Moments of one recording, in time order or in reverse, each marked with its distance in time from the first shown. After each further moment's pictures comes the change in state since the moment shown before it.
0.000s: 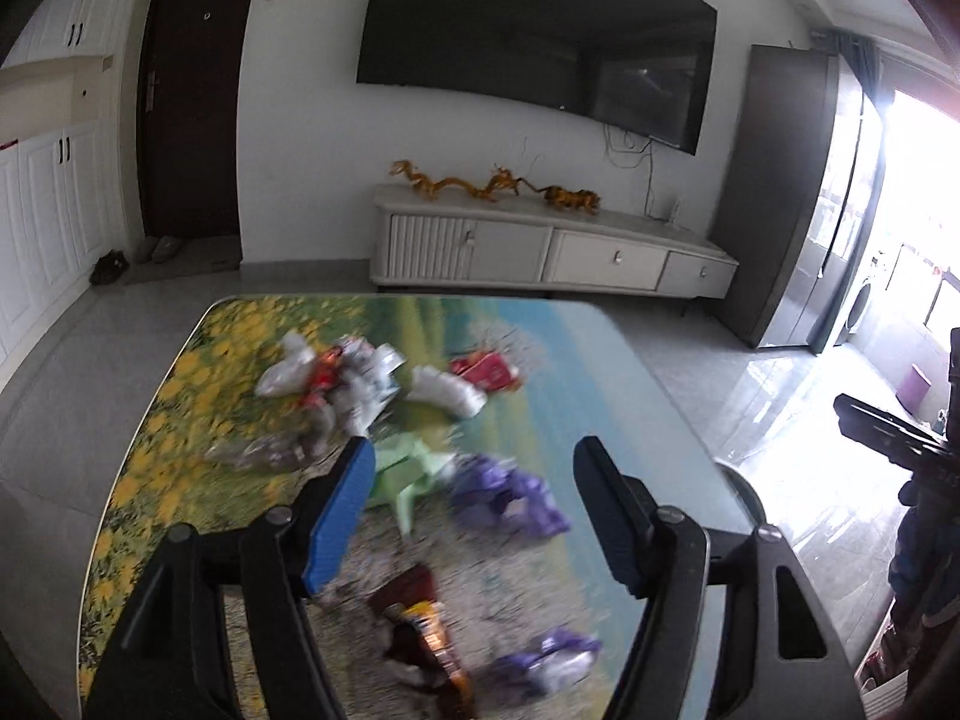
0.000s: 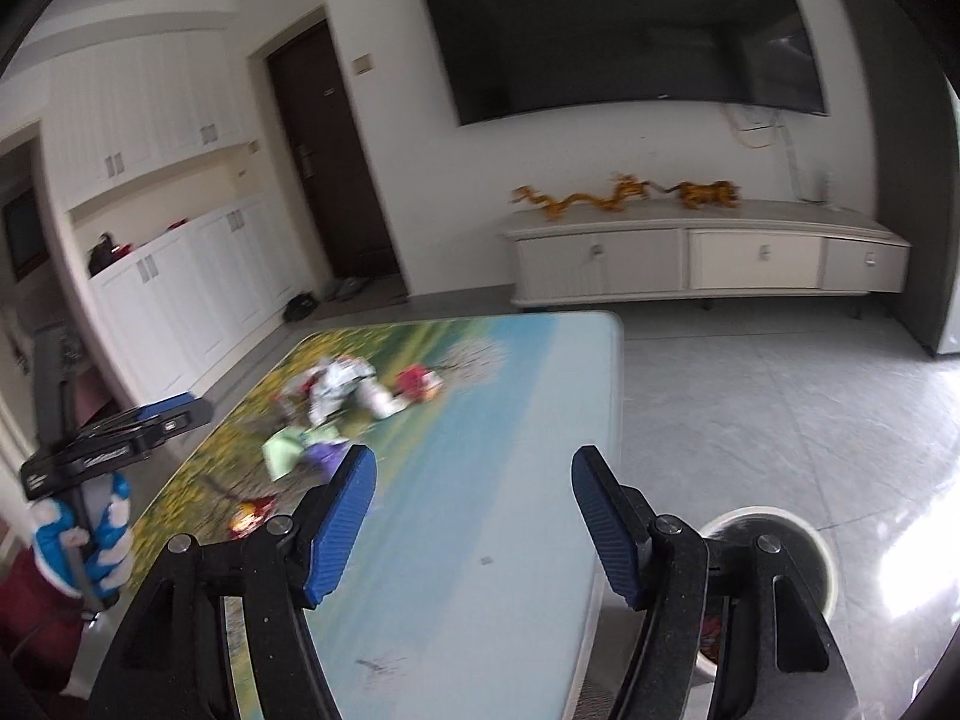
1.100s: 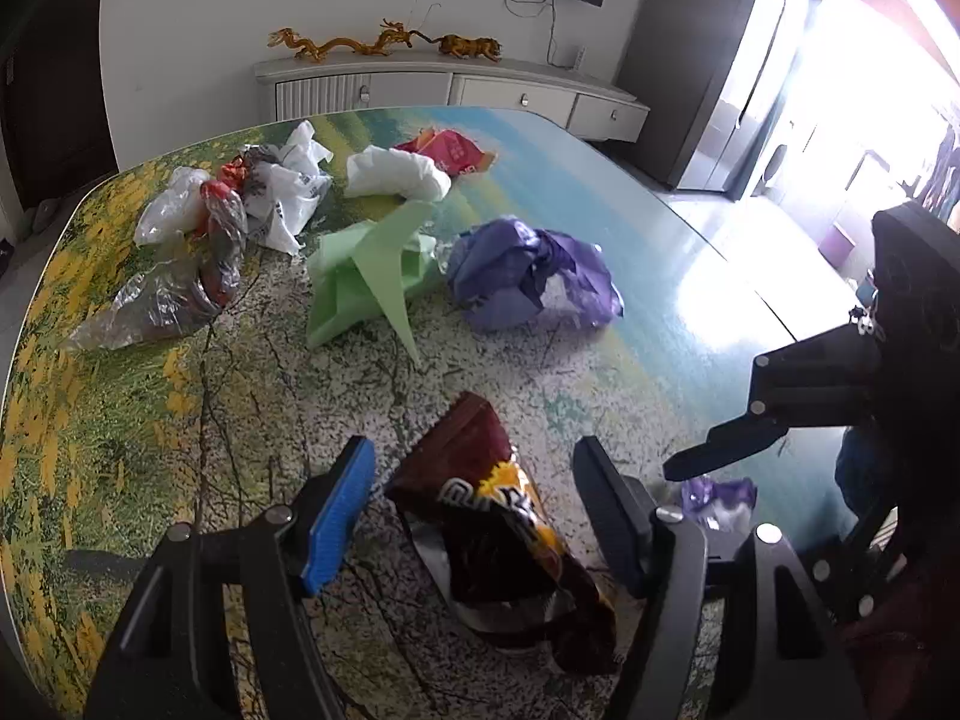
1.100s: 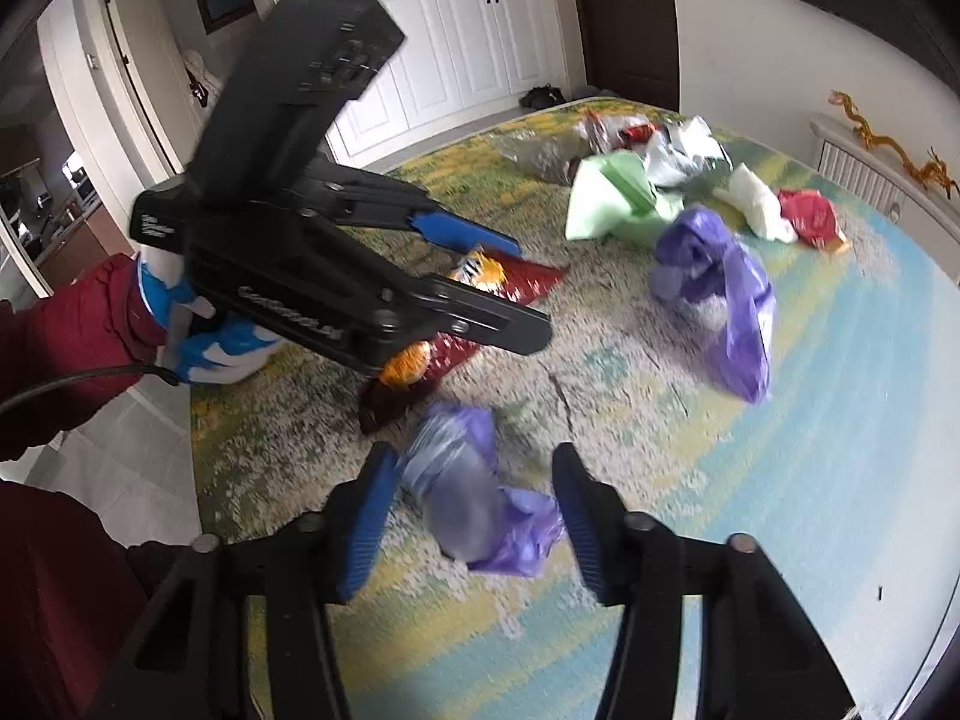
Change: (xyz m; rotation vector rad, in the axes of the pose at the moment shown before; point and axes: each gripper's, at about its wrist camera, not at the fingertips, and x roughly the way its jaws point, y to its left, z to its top) left arm 0.084 0.036 -0.072 0.188 0.332 -0.242; right arm 0.148 0.147 -0.099 -0.444 0.463 0.428
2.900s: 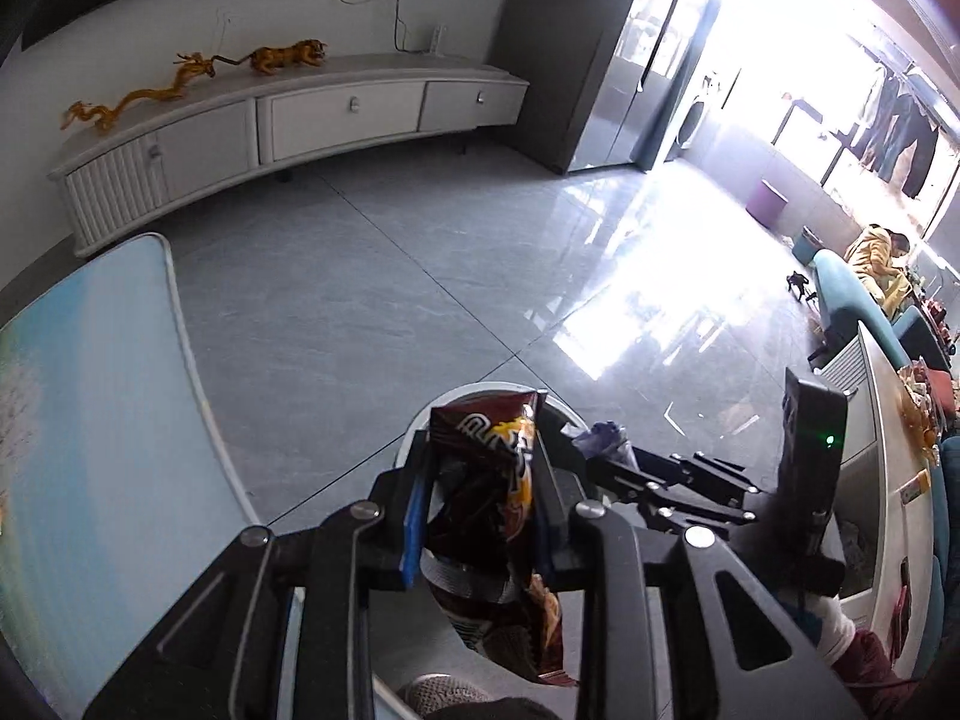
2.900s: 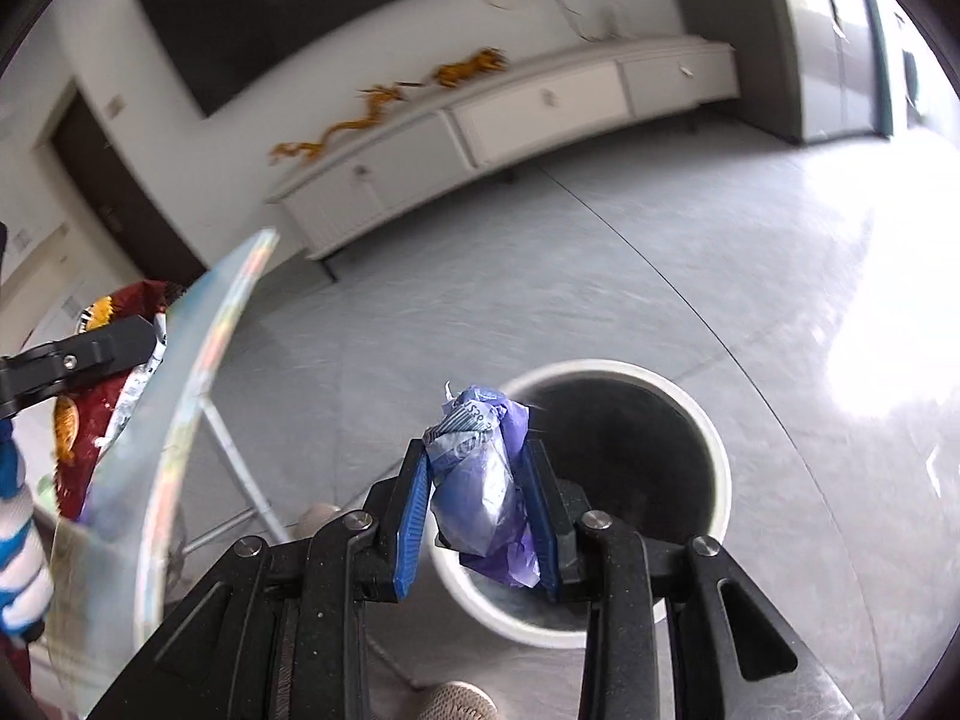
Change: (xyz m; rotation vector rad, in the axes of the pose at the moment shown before) left arm 0.185 -0.309 0.211 0.145 0.057 -0.177; right arm -0.211 -0.284 -0.254 0.983 -0.363 -0.564
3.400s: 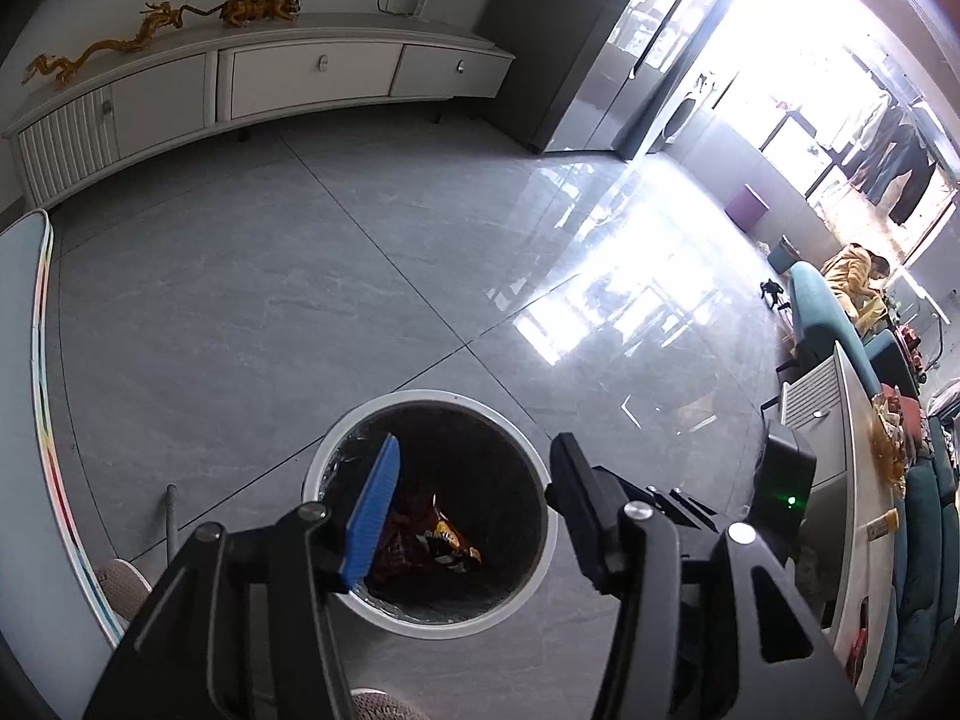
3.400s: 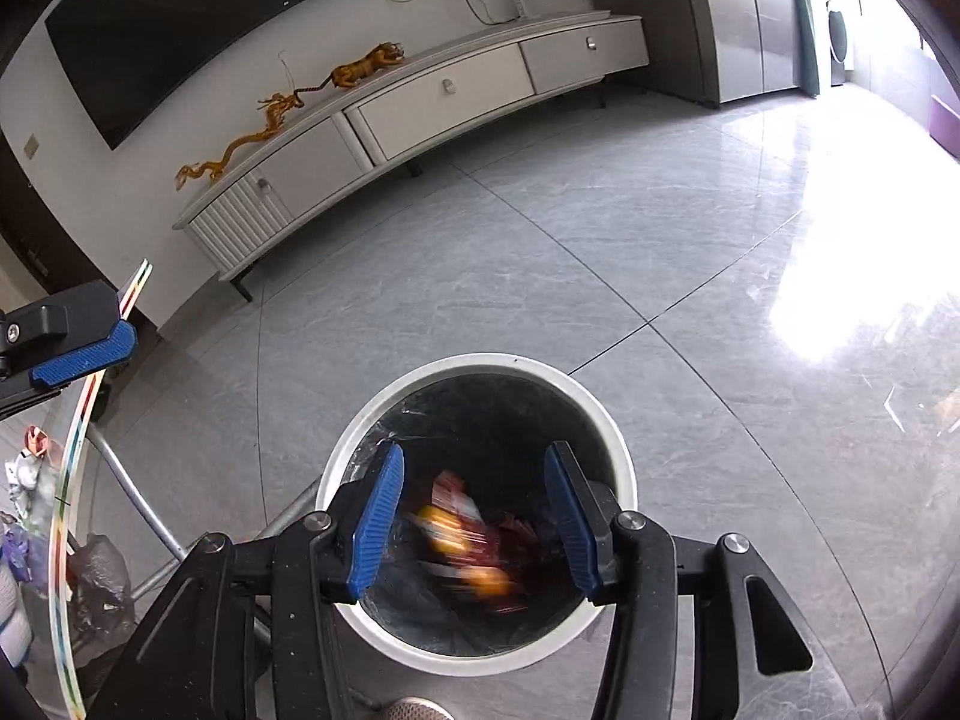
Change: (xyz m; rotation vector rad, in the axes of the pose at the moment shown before) left arm 0.063 -0.015 0.029 -0.068 0.049 -0.100; right arm 0.008 -0.049 -0.006 0.105 -0.004 -0.158
